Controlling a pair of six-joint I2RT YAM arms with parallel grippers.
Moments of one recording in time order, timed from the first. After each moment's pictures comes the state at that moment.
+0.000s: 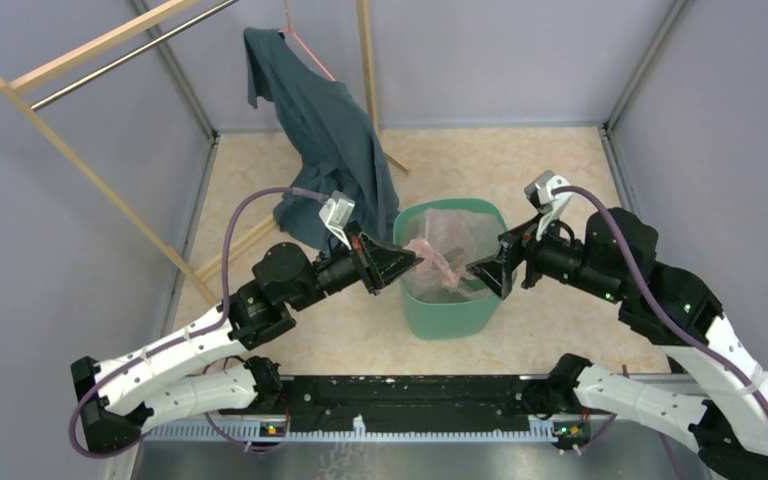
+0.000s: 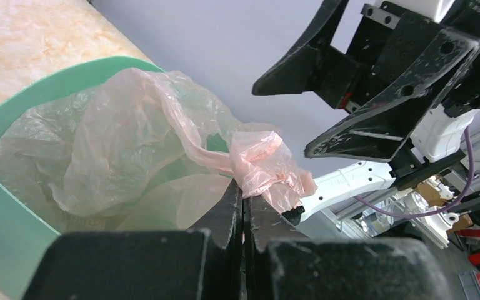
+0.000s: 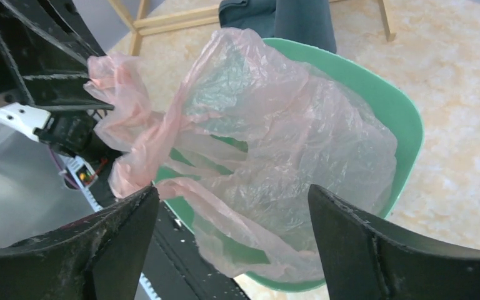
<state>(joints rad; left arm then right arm) -1.03 0.86 0.83 0.14 0.07 -0.64 0.84 0.77 1.27 -0.81 -0.04 0.21</state>
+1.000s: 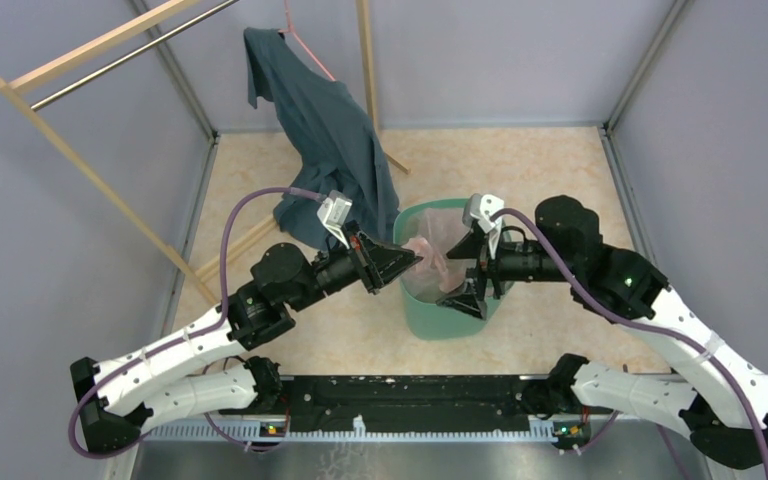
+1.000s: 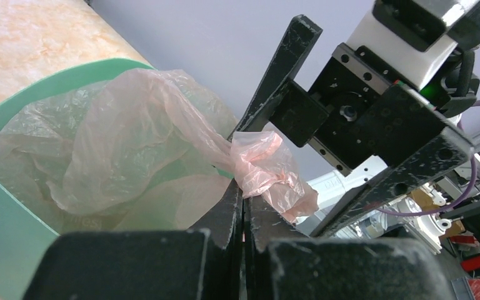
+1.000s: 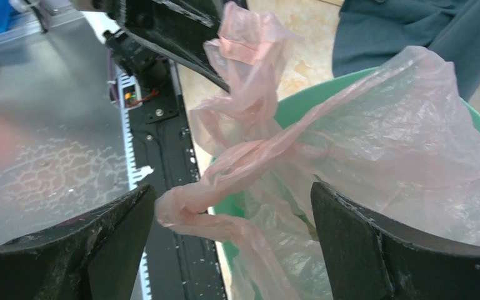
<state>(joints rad) -1.03 0.85 0.83 0.15 0.06 -0.67 0.84 0.90 1.21 -0.70 -0.50 -0.08</state>
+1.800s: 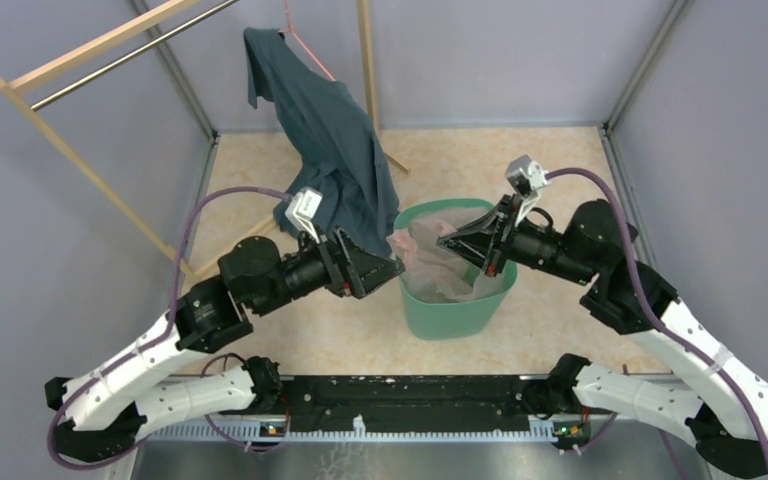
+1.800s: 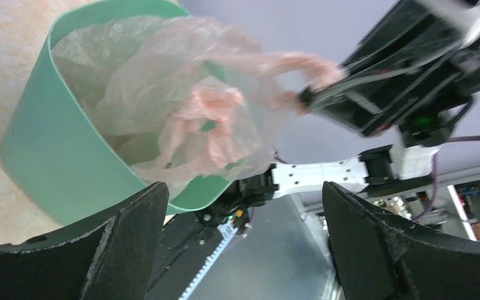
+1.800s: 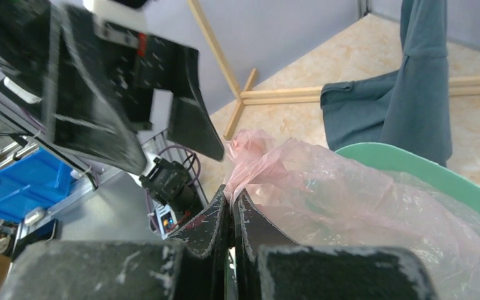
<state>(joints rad) -1.03 0.76 1.01 -0.35 -0.02 -0.84 0.84 0.81 1.13 -0.32 -0.30 0.34</state>
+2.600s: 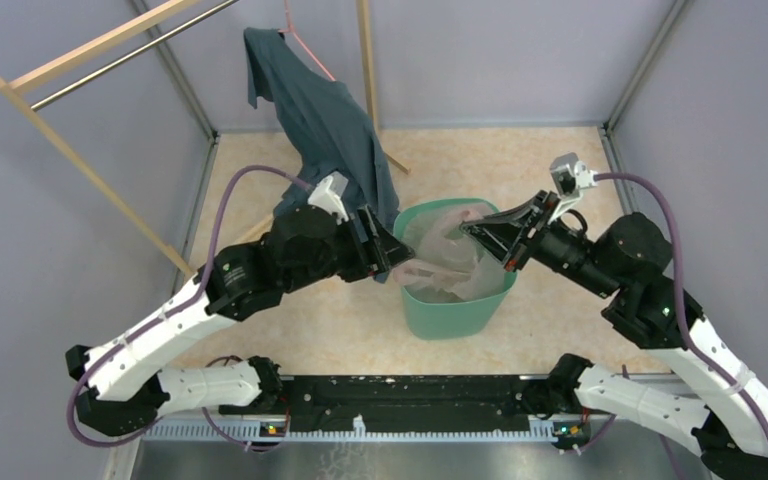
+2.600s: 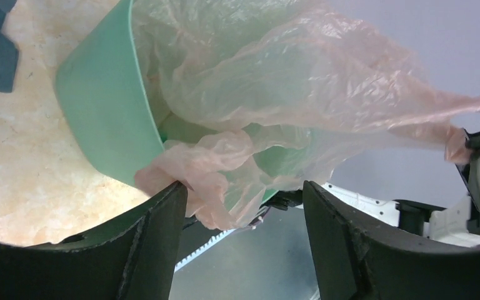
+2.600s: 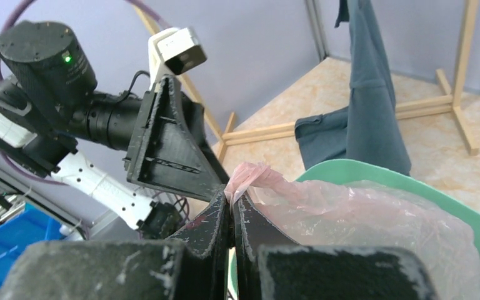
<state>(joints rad) -1.03 1.08 1.36 -0.75 -0.15 -1.06 0.84 0.74 1.13 -0.30 -0.15 0.40</state>
